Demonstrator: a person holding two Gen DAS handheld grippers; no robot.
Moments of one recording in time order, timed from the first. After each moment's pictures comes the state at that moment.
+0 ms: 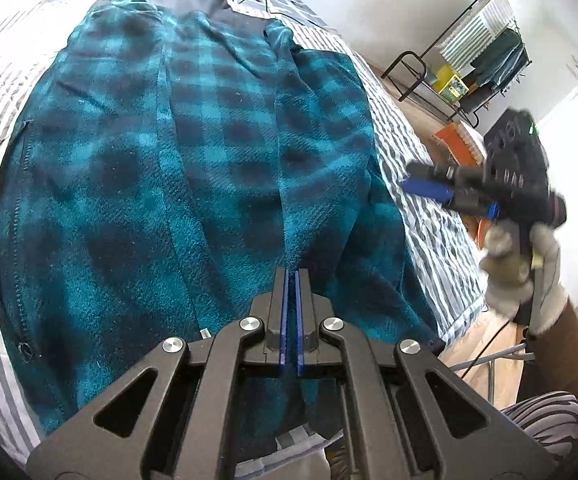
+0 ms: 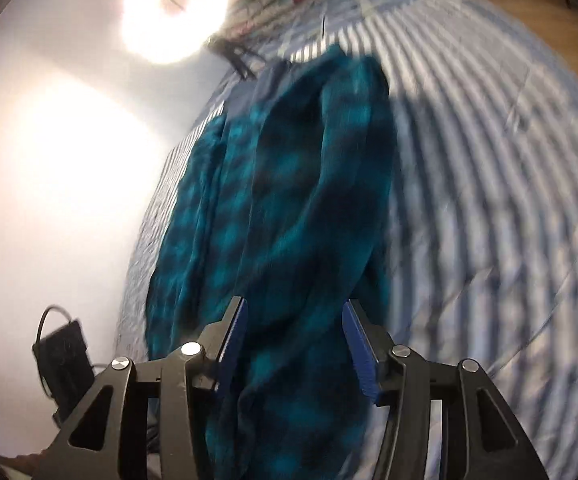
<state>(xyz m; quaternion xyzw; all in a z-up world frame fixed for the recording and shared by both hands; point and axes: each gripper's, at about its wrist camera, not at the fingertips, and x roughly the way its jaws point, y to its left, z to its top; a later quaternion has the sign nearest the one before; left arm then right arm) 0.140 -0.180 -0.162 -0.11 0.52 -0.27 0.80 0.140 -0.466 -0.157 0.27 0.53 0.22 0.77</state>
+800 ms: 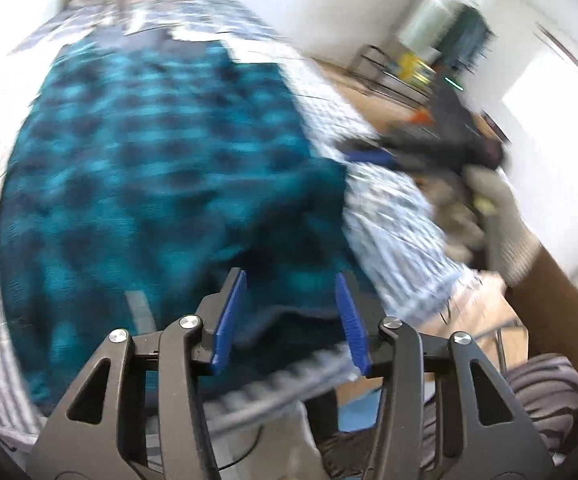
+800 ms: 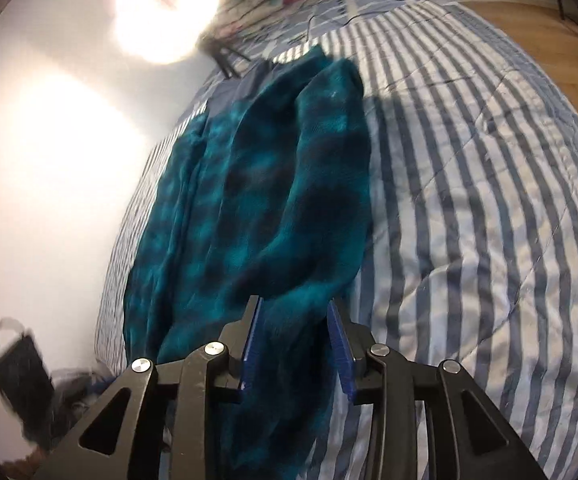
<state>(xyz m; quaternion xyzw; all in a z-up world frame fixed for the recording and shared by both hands) 0.072 -0.219 -0.116 -0.05 0.47 -0.33 0.81 0.139 -0.496 -0.140 0.23 0.52 0.17 0.80</state>
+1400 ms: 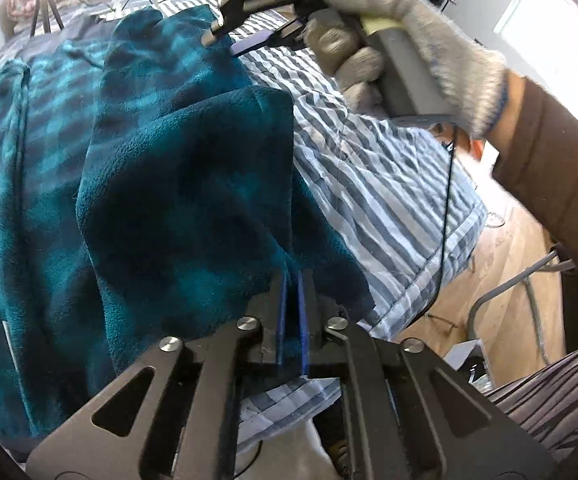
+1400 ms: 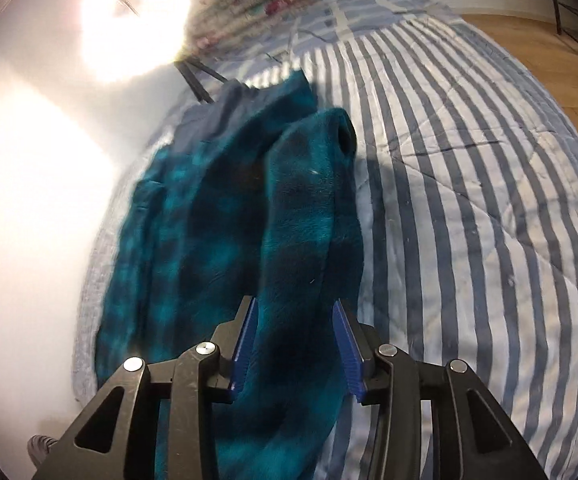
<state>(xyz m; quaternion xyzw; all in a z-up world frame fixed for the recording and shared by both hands) 0.067 -0.305 -0.170 0.04 0.51 -0.34 0.79 0.241 -0.486 -0.165 0.20 0.54 0.13 0.81</state>
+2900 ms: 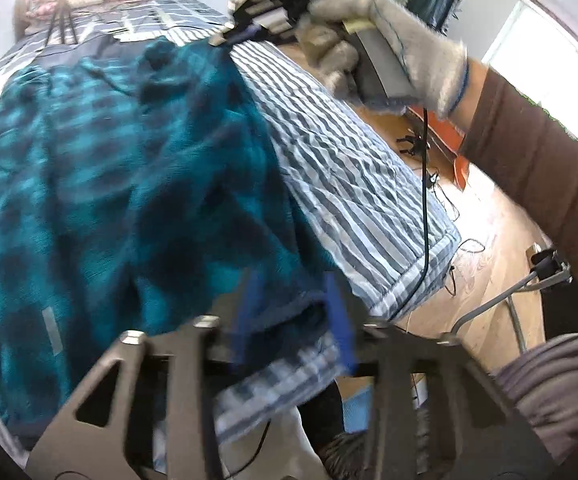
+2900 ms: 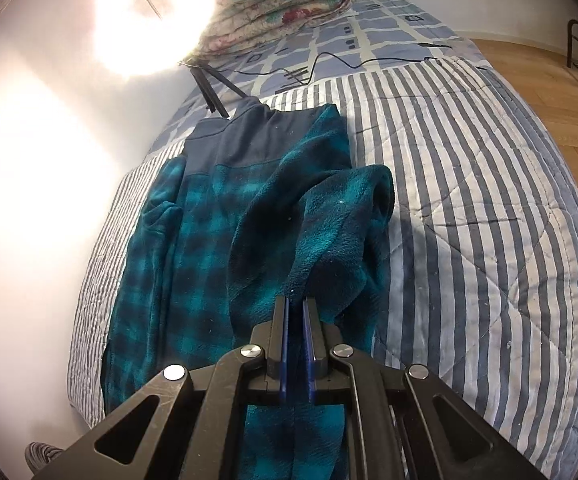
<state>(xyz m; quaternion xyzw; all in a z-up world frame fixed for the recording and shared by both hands) 0.056 -0.283 -0.143 0.01 0.47 -0.36 0.81 0.266 -0.461 -0.109 0.17 0.52 0.13 0.83</state>
